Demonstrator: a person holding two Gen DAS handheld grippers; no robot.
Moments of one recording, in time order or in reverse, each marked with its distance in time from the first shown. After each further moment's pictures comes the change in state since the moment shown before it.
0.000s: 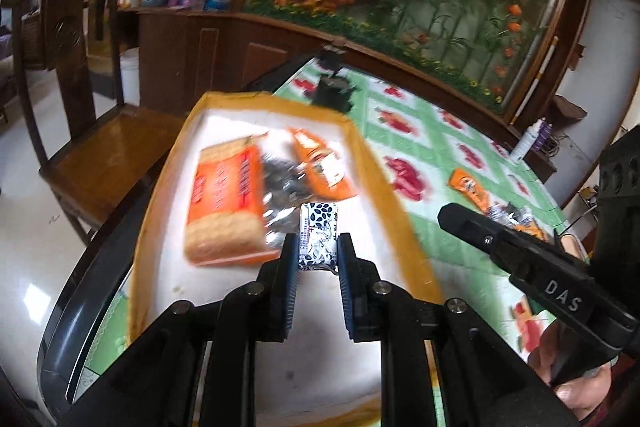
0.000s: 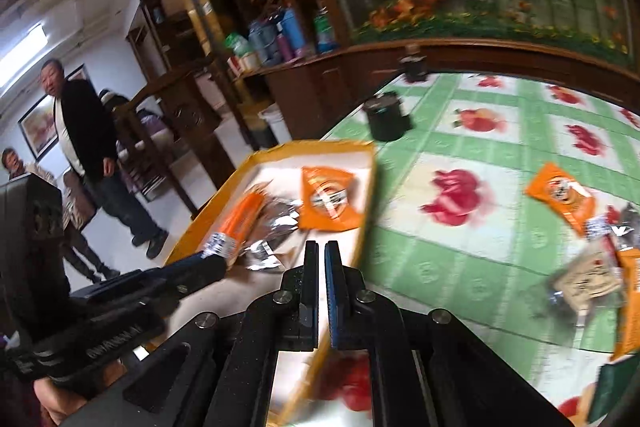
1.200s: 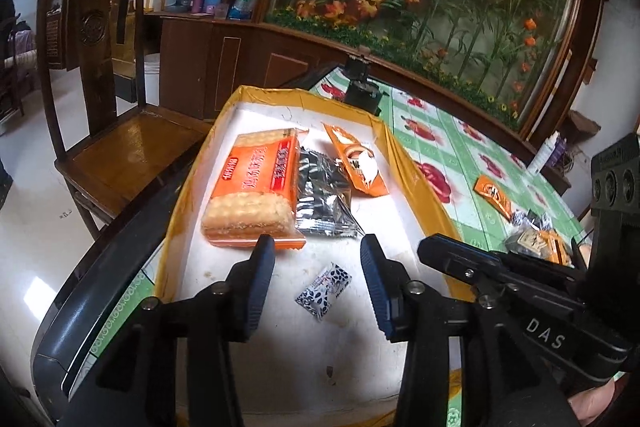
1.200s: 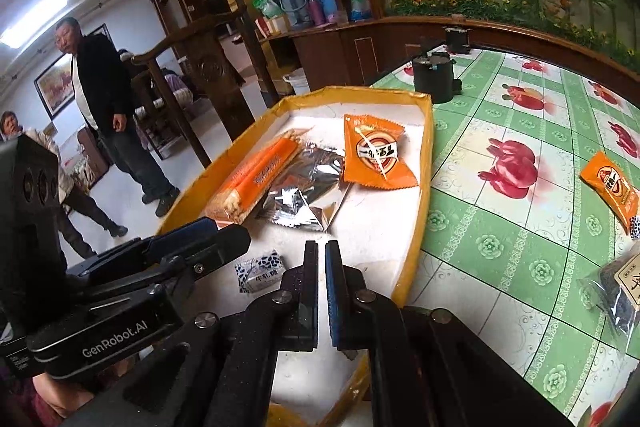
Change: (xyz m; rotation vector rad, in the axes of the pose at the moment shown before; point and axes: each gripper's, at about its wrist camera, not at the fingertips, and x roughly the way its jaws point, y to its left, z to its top) left arm -0.001 0.021 -0.020 -0.042 -0.084 0.049; right arm 0.037 0.017 -0.025 -0.087 0.098 0.061
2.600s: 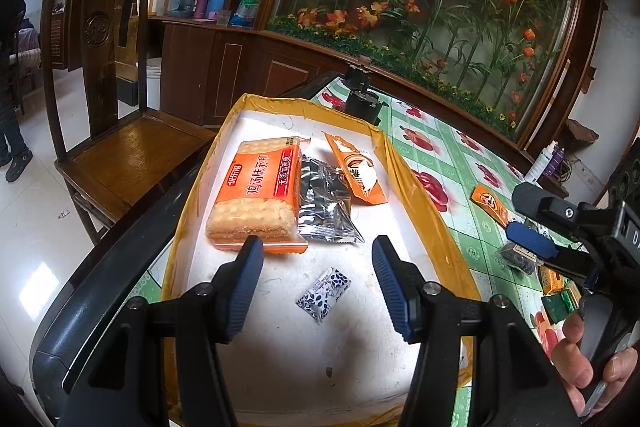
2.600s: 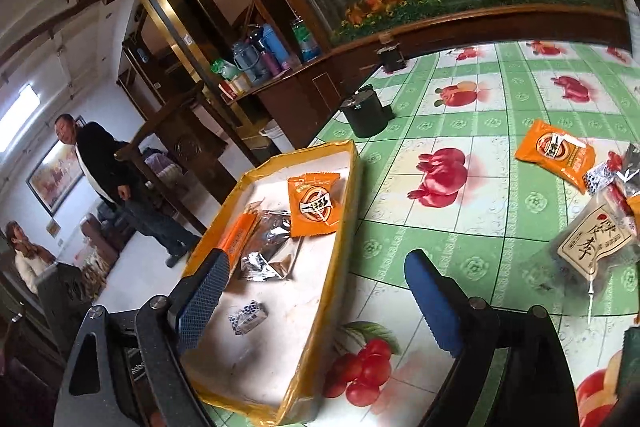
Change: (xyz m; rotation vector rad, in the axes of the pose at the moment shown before) left arm -0.008 0.004 -0.001 -0.013 -0.029 -0.007; right arm -0.053 -0.061 0.008 0.290 -0.149 0.028
